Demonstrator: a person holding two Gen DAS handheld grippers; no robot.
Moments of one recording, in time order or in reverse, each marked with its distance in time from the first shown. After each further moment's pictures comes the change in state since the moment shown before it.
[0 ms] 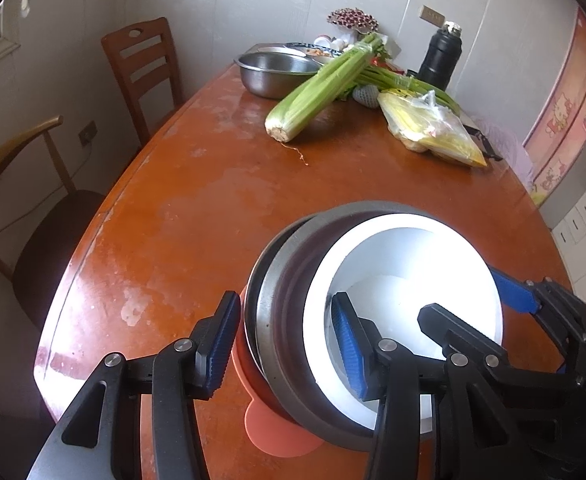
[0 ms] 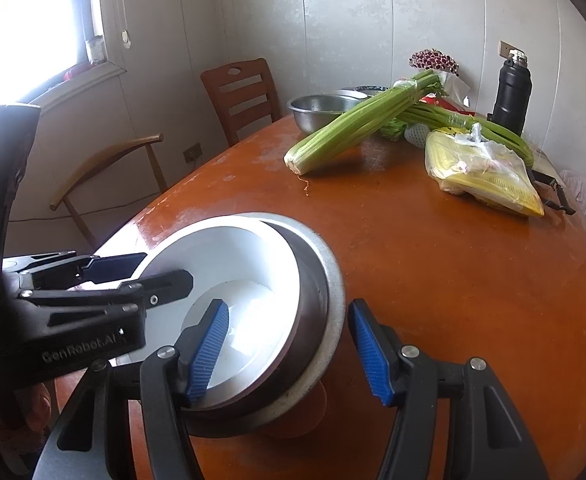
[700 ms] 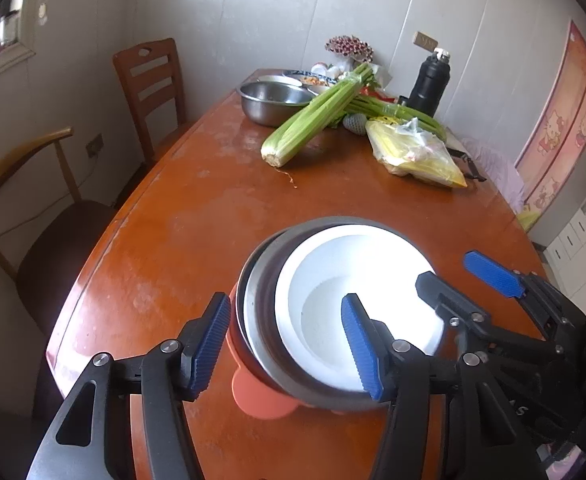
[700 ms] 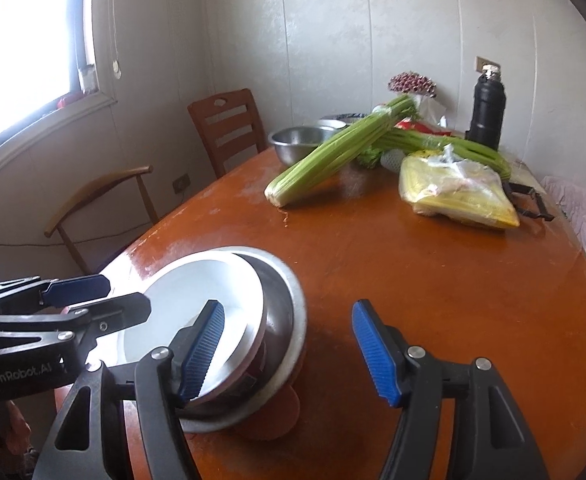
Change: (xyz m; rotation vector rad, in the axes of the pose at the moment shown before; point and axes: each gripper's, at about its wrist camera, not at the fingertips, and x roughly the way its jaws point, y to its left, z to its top) left arm -0.047 -0.011 -0.017 -0.023 -0.094 -0.005; right arm -0.032 -0.011 -0.001 0.036 -0.114 -0.045
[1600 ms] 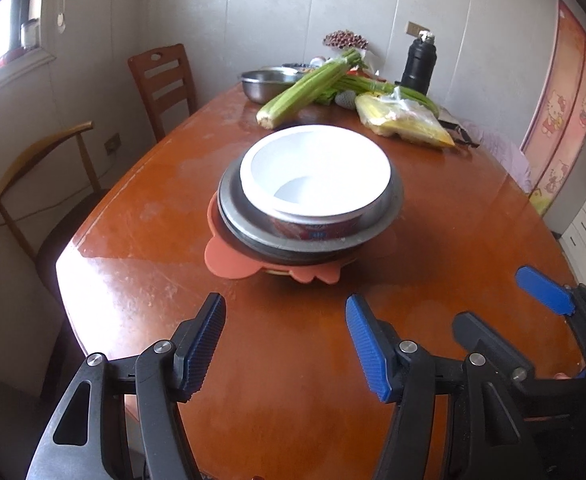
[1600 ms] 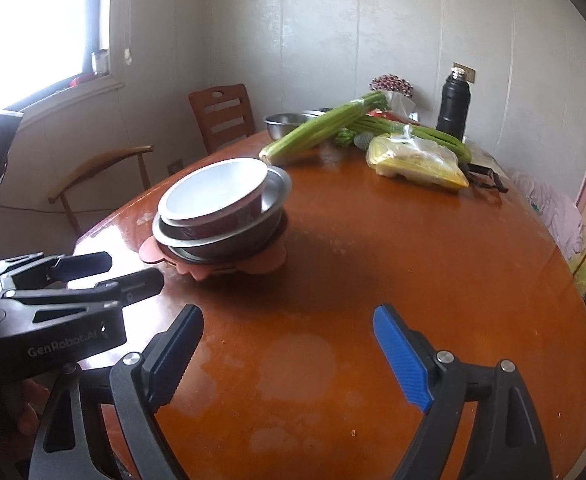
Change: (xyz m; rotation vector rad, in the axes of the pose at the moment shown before) left arm -0.036 -0.037 -0.102 0.029 -0.013 0.075; right arm -0.086 0.003 -0.093 -0.024 0.001 -0.069
